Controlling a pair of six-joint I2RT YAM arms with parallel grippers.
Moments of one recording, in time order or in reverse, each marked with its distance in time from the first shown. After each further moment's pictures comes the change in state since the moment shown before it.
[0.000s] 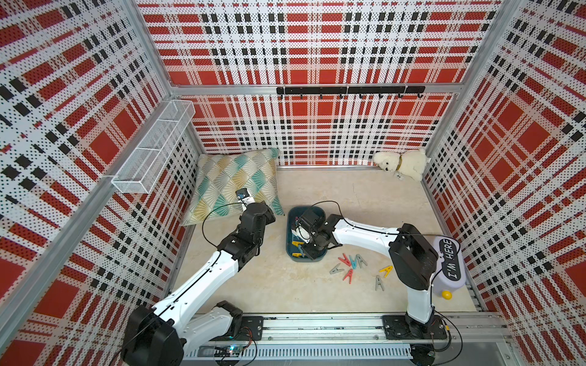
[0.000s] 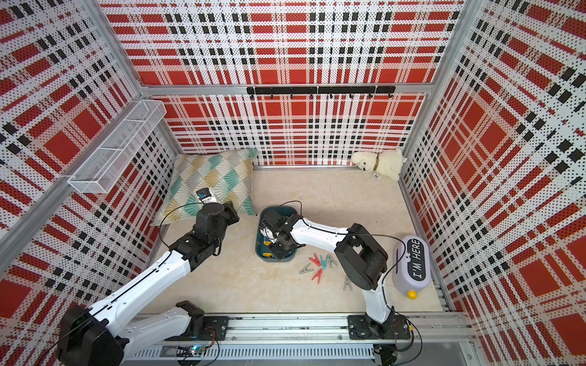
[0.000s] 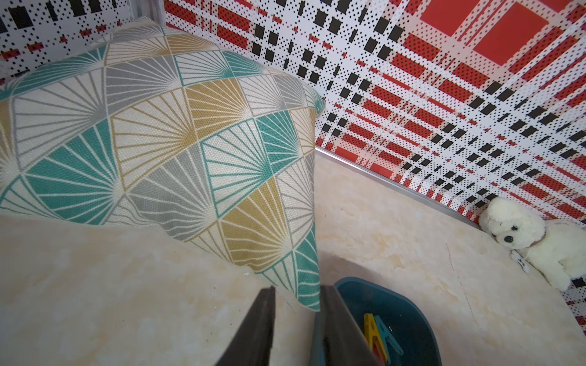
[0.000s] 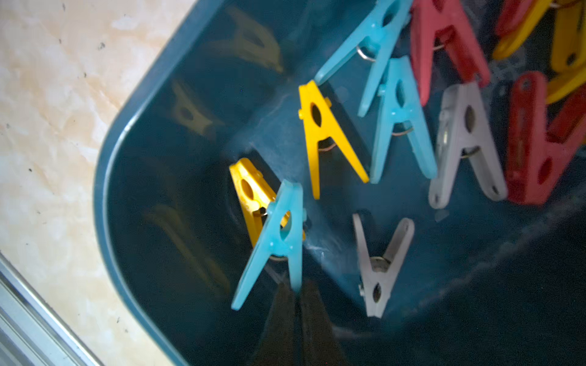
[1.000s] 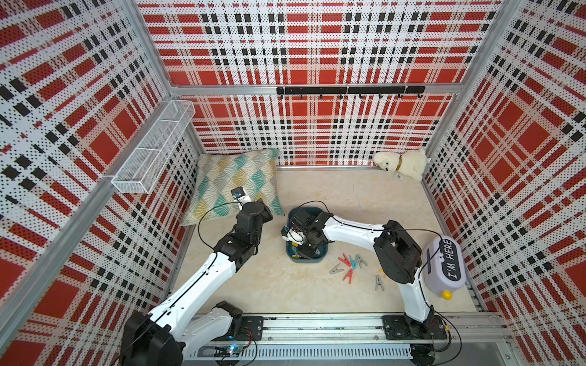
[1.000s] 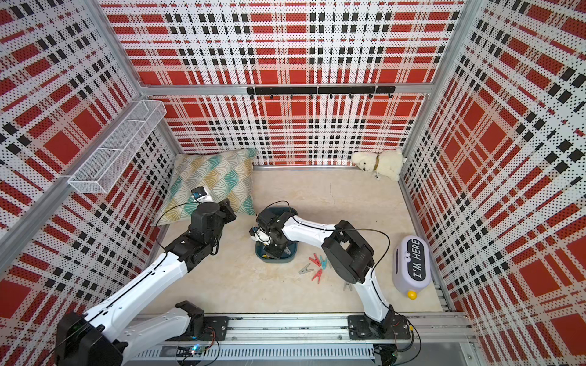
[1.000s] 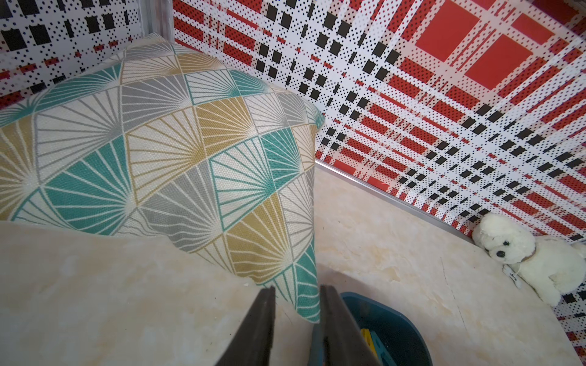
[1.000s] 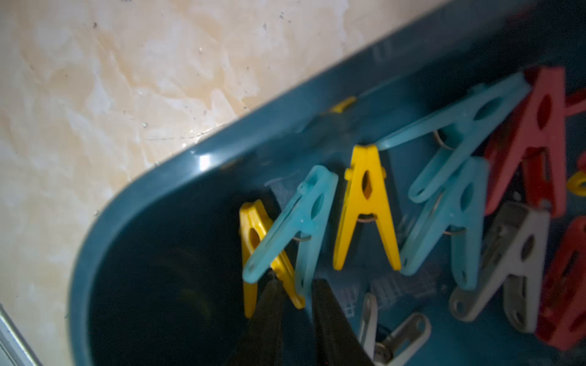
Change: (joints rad) left arm 0.018 -0.032 0.011 -0.001 0.000 0.000; right arm -0.010 0.127 0.138 -0.048 -0.024 -0.263
